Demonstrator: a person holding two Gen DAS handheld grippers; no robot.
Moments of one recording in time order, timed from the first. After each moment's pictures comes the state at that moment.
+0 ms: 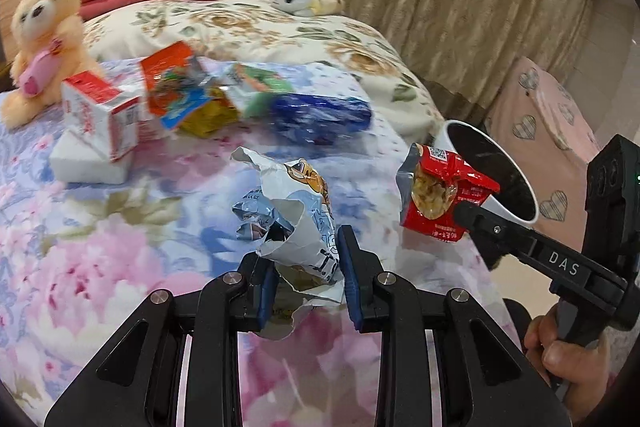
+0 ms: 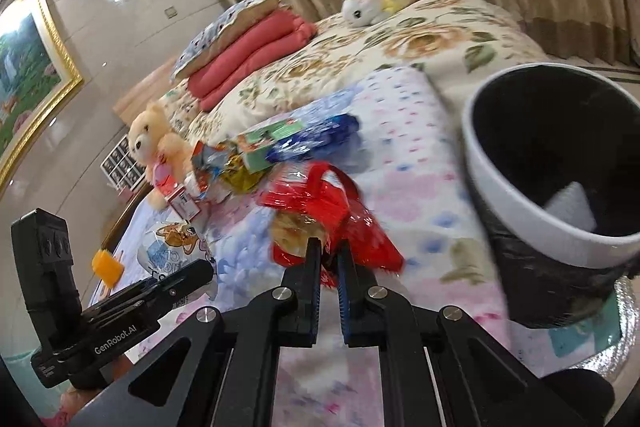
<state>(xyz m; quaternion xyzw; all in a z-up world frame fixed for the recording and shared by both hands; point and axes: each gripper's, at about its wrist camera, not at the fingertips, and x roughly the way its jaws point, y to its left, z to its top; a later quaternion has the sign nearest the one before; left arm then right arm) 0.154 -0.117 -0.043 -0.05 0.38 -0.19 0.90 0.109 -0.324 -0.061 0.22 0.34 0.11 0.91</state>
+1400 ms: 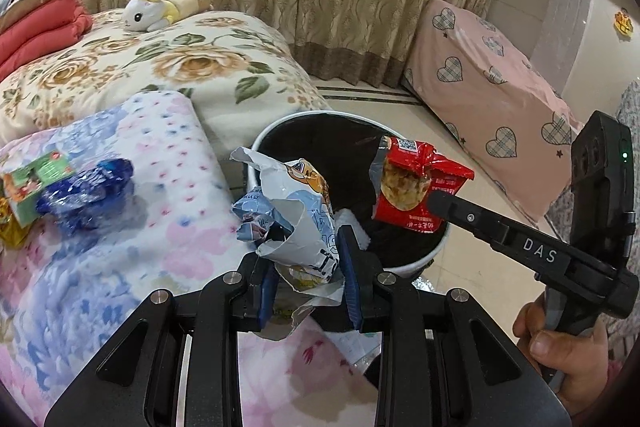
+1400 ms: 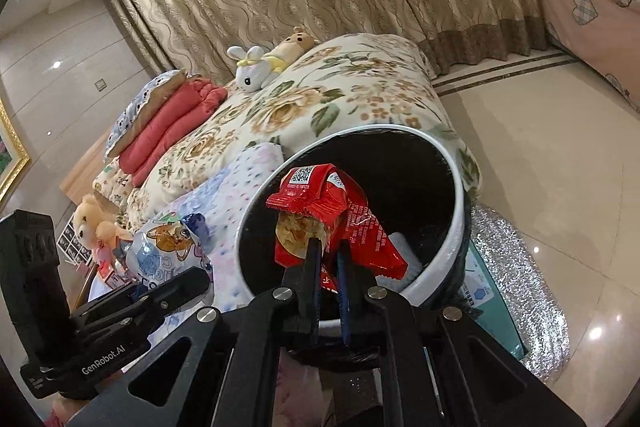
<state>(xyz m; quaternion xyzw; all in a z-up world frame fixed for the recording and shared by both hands) 0.177 -0.310 -0.019 0.04 0.37 -0.33 0.87 0.079 -0.479 -0.056 0.27 0.30 -0.02 0.92</state>
